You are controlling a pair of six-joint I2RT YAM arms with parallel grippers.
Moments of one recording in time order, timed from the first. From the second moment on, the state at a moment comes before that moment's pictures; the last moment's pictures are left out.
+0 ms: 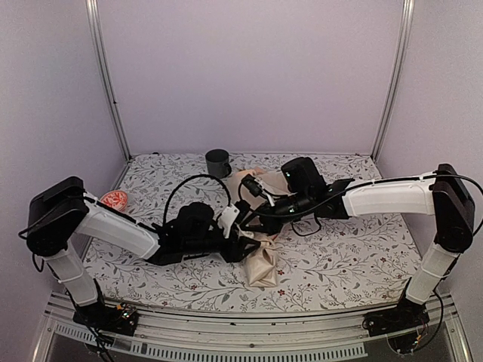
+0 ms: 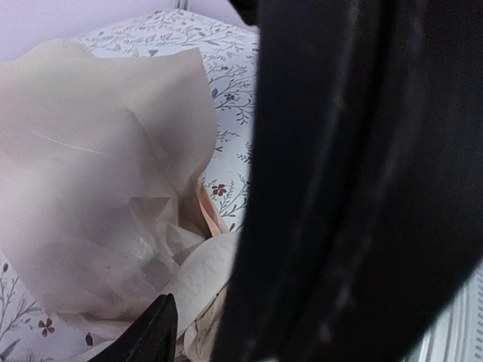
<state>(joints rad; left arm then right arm) -1.01 1.73 0.70 0.64 0.11 -0.19 0.86 1.72 1.13 -0.03 -0.63 0.21</state>
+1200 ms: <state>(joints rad) -0.63 1.43 0.57 -0.17 -0.05 -0.67 0.85 1.76 1.11 0.03 -0.64 0.28</state>
